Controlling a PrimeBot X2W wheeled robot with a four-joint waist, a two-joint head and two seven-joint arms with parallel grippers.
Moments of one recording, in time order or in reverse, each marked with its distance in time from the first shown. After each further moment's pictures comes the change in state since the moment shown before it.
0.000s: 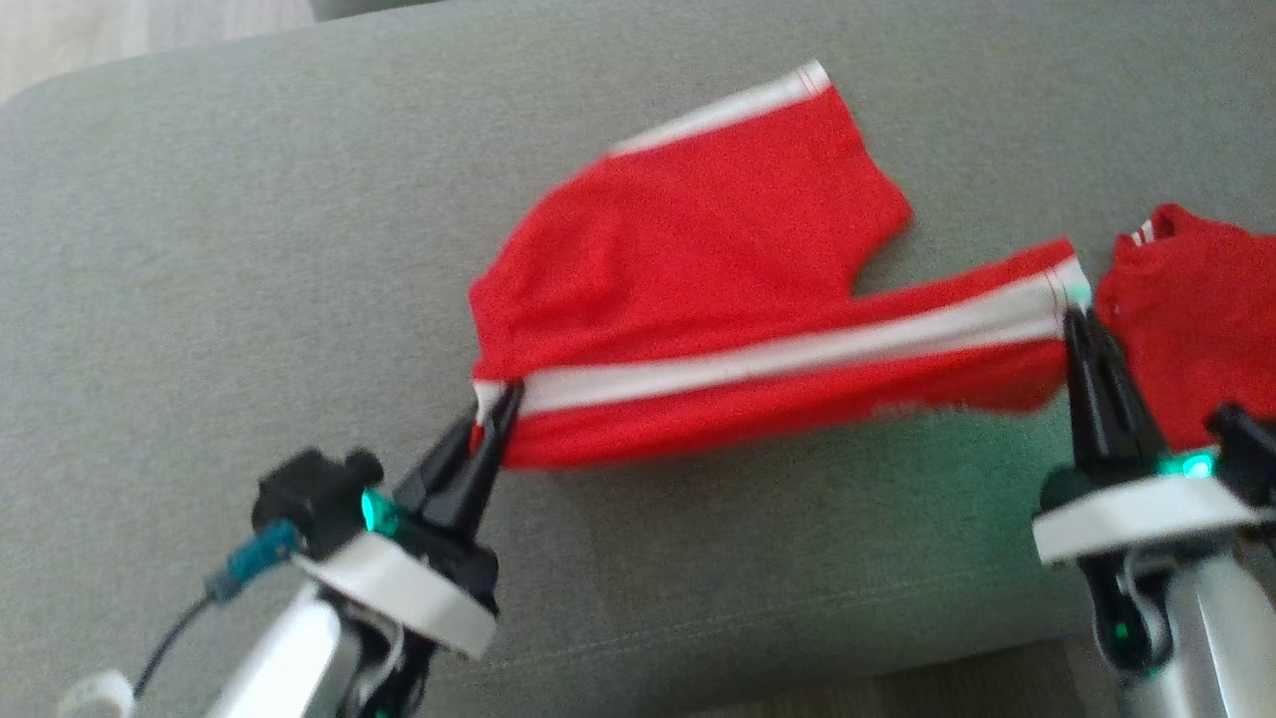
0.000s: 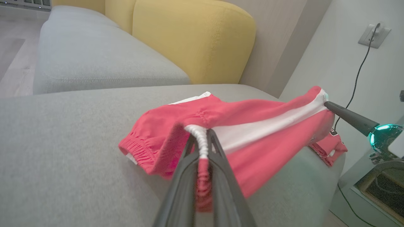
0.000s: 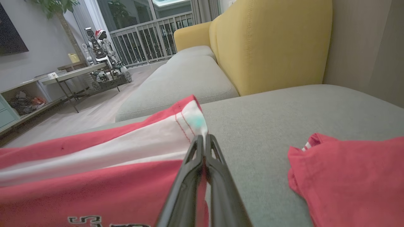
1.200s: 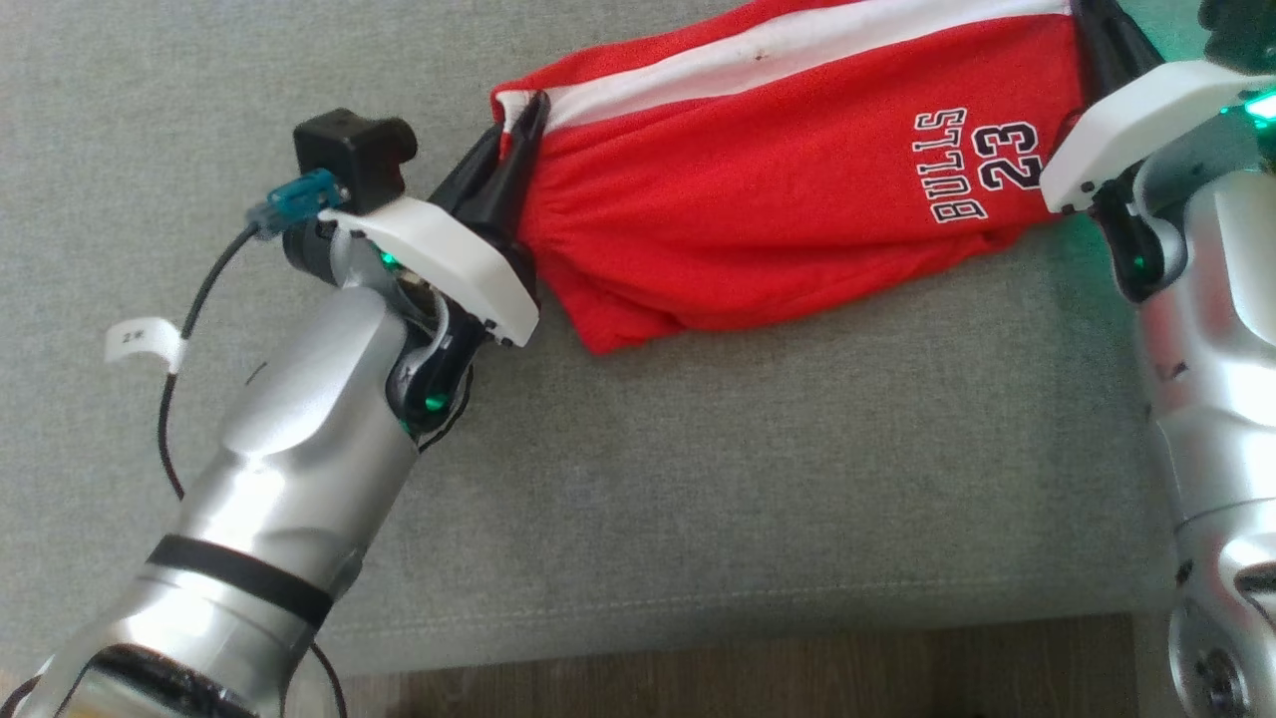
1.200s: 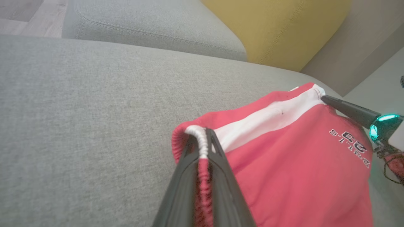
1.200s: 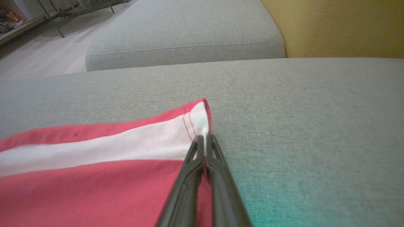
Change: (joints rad) left arm -0.624 -0.132 -0.176 0.538 -0.255 0.001 0.009; right arm -0.723 -0.039 0.017 0.561 -0.169 0.000 0.188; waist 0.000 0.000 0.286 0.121
